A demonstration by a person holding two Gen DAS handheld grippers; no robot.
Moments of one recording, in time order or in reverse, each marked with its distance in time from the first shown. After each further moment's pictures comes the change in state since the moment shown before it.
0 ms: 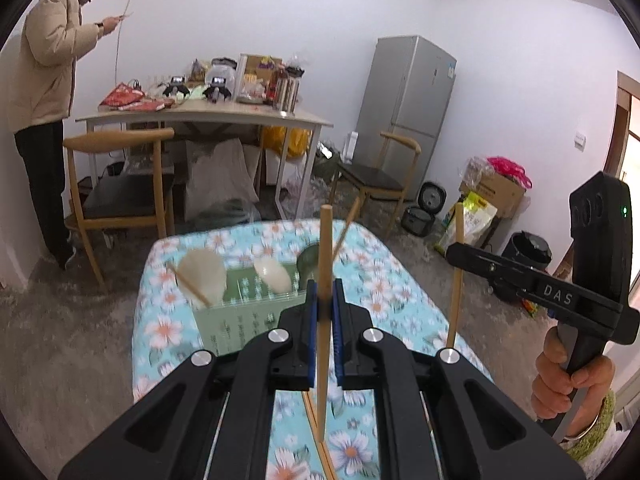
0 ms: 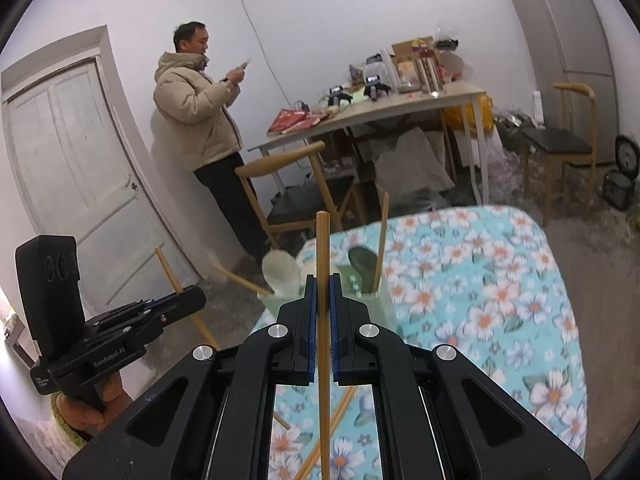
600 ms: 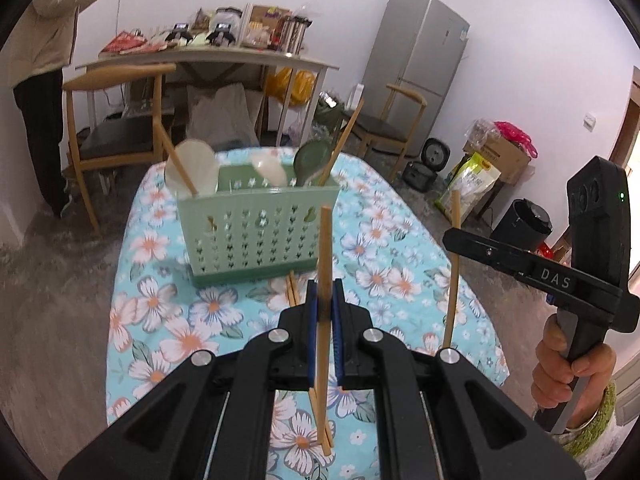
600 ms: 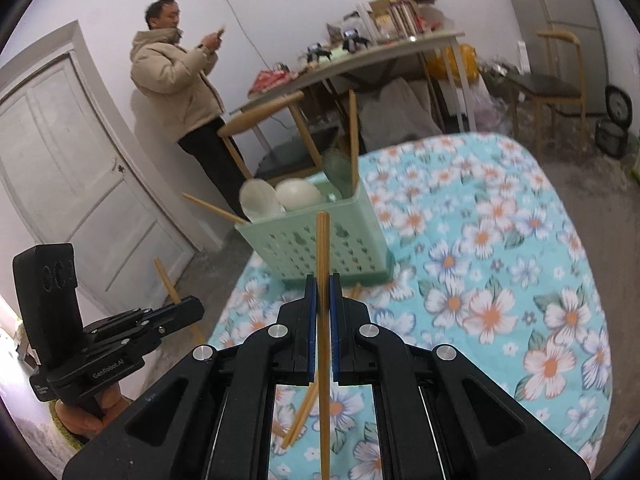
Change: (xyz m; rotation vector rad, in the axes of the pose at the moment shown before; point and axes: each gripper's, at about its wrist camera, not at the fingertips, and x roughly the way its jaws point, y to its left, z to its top) left arm 0.010 -0.007 -0.073 -0.044 0.180 -0.006; right arm 0.000 -0.014 -0.064 0.083 0.134 -0.021
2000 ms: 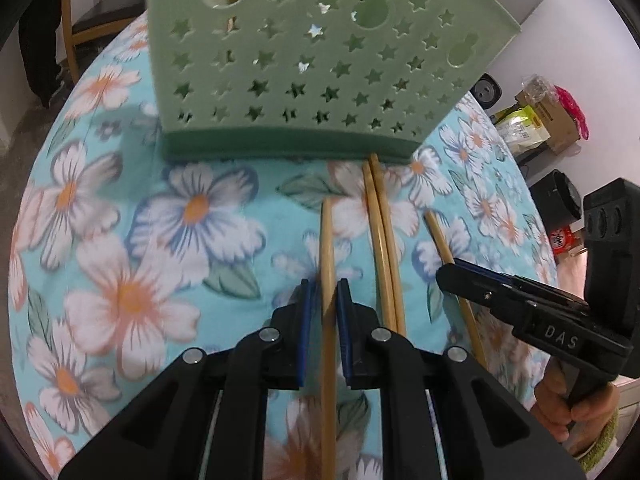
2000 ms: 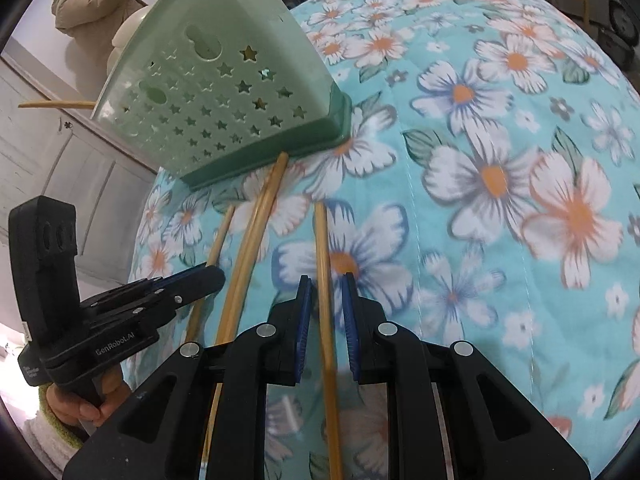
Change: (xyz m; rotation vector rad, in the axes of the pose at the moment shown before) left arm 0.175 0.072 -0.054 -0.188 0.383 0.032; right arm 0.176 -0.061 -0.075 0.141 0.419 -0.074
